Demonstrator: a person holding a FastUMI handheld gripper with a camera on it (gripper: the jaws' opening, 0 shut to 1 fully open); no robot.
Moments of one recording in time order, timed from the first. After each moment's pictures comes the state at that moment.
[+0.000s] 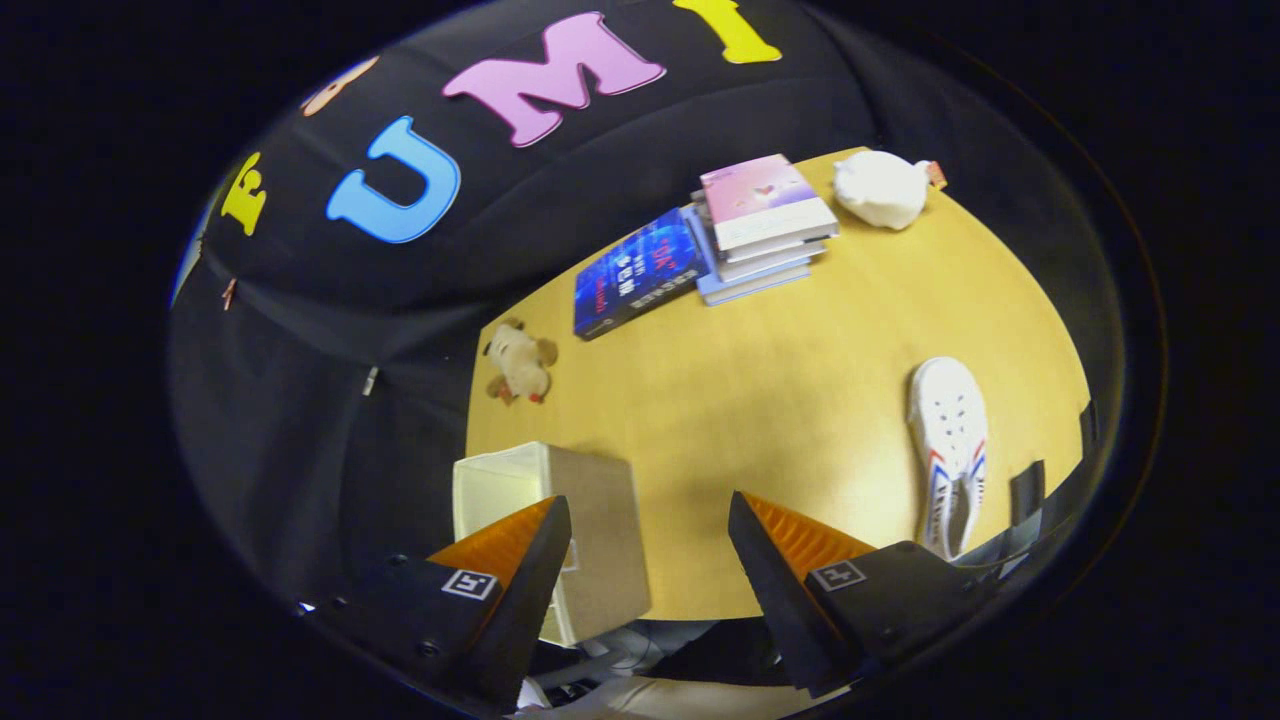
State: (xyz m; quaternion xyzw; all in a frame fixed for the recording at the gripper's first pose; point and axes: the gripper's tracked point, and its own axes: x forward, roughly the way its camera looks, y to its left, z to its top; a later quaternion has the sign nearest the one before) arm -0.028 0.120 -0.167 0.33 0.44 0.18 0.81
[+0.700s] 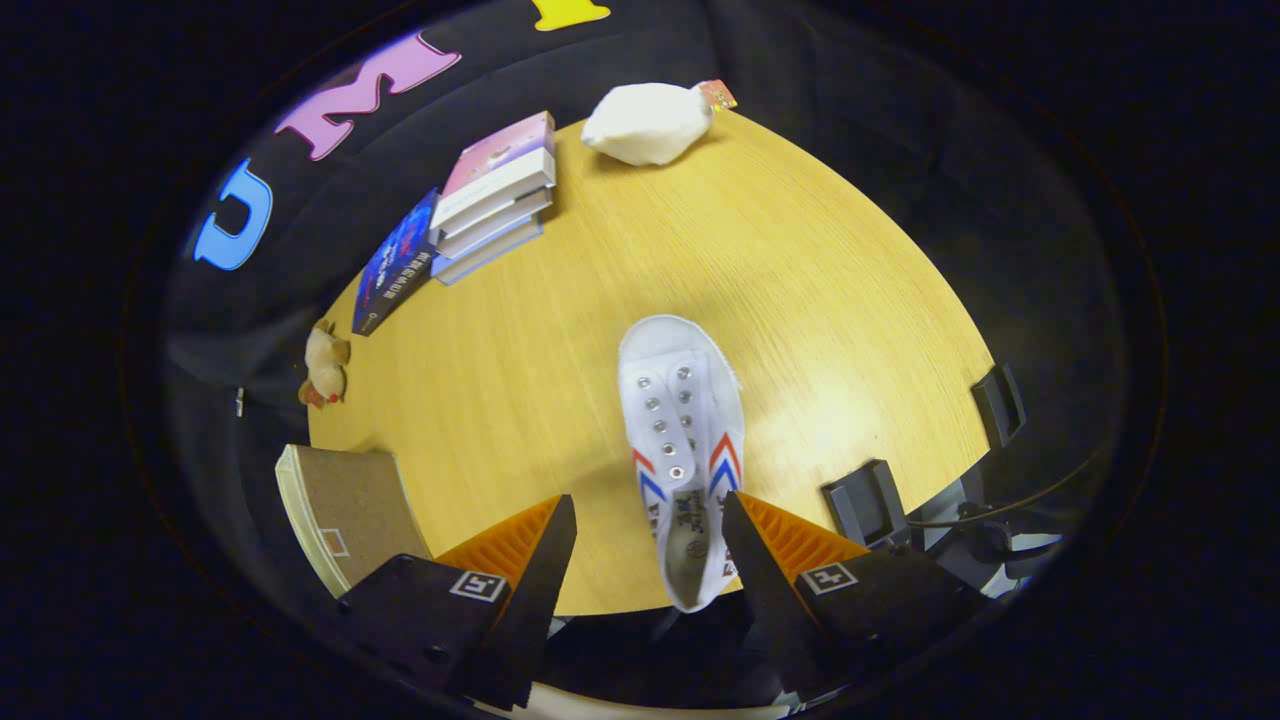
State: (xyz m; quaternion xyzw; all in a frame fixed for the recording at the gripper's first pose) arm -0.038 -0.036 -0.356 0.27 0.56 0.05 0.78
